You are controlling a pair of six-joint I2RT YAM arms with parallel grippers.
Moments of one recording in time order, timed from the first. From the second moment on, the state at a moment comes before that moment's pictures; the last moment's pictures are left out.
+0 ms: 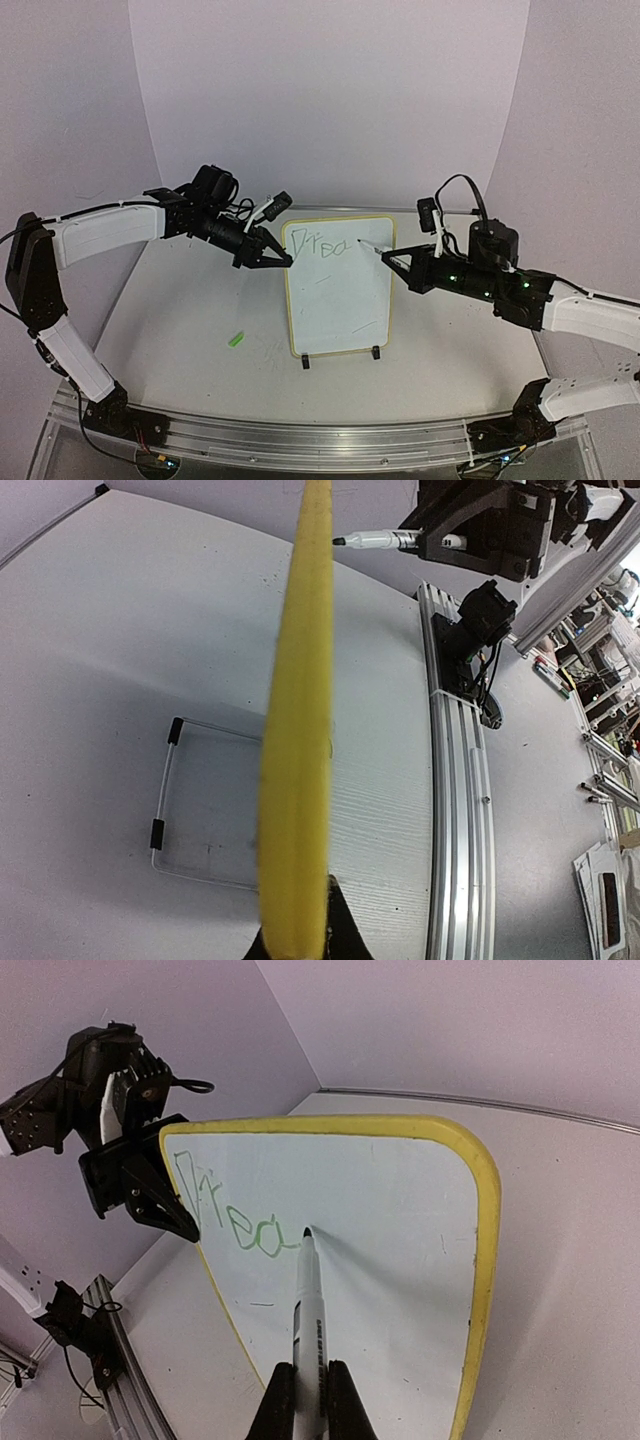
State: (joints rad) left arm -0.62 1.62 1.31 -0.47 0.86 0.27; right arm 0.77 1.10 0.72 0.13 -0.14 0.40
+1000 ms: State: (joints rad) left arm -0.62 1.62 1.31 -0.47 0.86 0.26; right arm 0.77 1.12 0.68 0.16 -0.16 0.42
